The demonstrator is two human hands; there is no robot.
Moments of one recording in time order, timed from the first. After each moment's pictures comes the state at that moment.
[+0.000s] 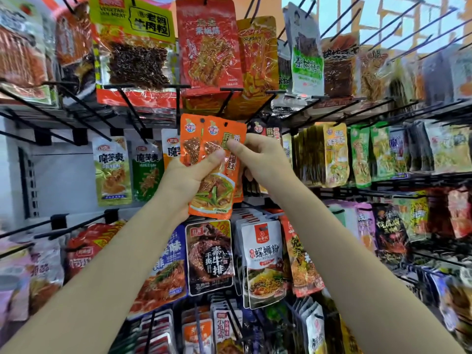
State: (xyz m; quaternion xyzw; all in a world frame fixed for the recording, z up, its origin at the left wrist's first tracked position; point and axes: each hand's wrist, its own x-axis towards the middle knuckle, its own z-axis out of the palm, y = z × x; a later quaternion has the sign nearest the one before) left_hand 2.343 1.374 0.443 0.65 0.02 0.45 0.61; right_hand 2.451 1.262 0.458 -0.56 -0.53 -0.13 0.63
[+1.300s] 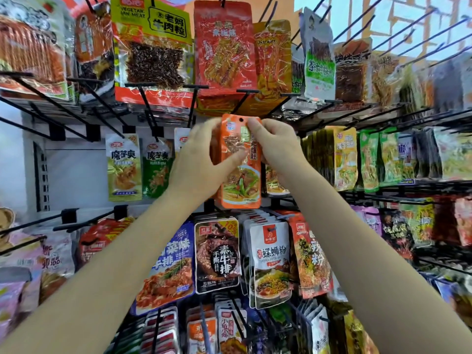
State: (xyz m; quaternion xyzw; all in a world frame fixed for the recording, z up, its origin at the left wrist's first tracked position) left_hand 2.336 1.386 0.454 0.81 0.01 0.57 0.11; right_hand 2.451 1.272 0.486 -0.57 -0.47 -0.14 0.66
